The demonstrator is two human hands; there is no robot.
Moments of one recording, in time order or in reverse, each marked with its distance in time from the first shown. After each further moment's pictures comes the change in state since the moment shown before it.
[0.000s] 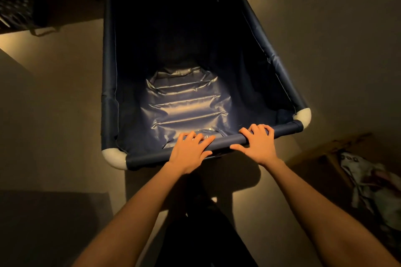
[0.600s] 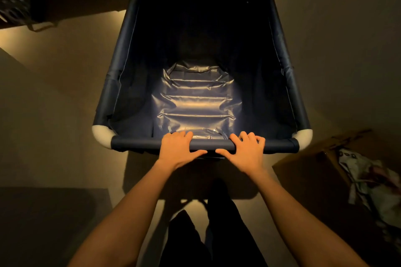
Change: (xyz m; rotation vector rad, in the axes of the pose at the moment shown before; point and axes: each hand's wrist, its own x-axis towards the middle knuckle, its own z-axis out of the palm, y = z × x) left_hand -0.003 -0.012 0.001 -0.021 0.127 -0.161; right_hand -0.025 -0.036 0.008 -0.005 0.040 0.100
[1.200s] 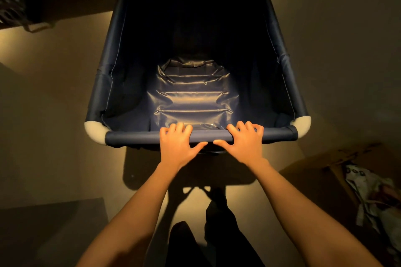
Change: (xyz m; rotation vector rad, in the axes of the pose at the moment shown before) left_hand 0.073 -0.001 0.011 0.025 0.259 -0.152; right_hand 0.095 0.021 0.001 -0.027 0.137 -0.105
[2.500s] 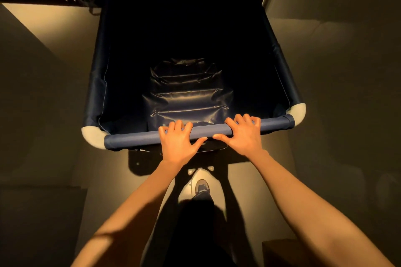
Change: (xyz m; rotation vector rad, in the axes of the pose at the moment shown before) left_hand 0.194 0.028 0.053 0.066 0.008 -0.467; right_hand 0.271 0.087 0.016 0.010 -0.268 -0.399
